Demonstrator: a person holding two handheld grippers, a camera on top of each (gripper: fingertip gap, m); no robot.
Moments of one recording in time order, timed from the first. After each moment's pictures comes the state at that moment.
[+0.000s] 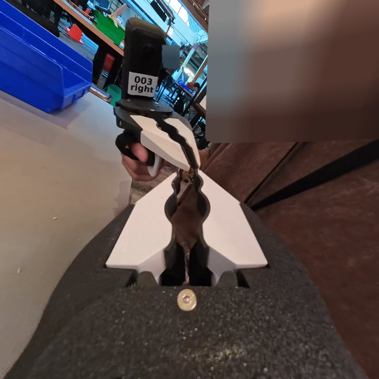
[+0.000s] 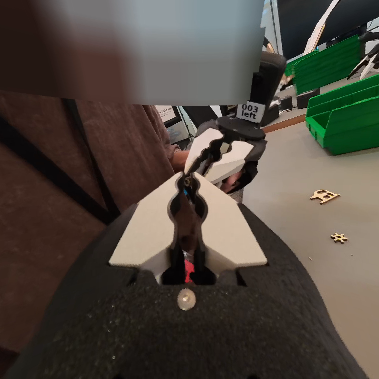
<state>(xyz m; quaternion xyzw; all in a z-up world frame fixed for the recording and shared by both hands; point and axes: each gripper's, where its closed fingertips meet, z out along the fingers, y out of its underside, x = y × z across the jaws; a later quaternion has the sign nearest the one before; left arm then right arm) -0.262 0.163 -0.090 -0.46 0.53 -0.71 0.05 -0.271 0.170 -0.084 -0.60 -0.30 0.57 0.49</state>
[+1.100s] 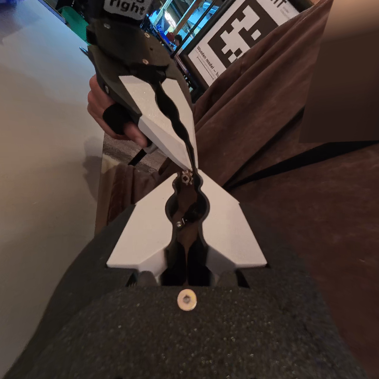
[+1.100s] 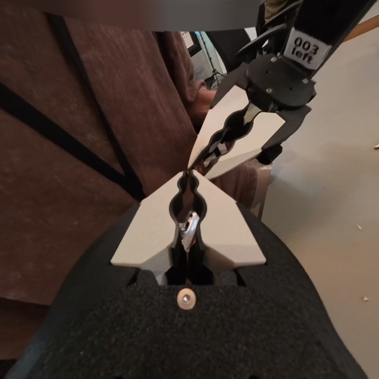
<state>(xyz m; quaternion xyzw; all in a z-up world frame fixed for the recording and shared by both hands) -0.279 0.138 -0.128 -0.47 0.55 -0.69 -0.08 -0.288 0.139 -0.125 -0.64 -0.37 0.58 0.34</state>
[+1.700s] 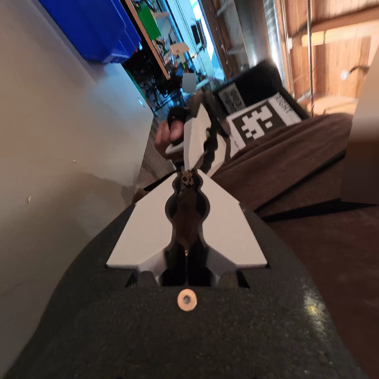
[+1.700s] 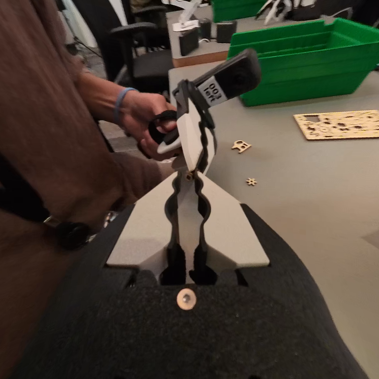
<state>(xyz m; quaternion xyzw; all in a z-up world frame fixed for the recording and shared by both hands) -0.249 0.191 -0.139 -0.57 0.38 -0.73 -0.06 -0.260 0.197 -0.140 -0.75 -0.34 0.28 0.49</state>
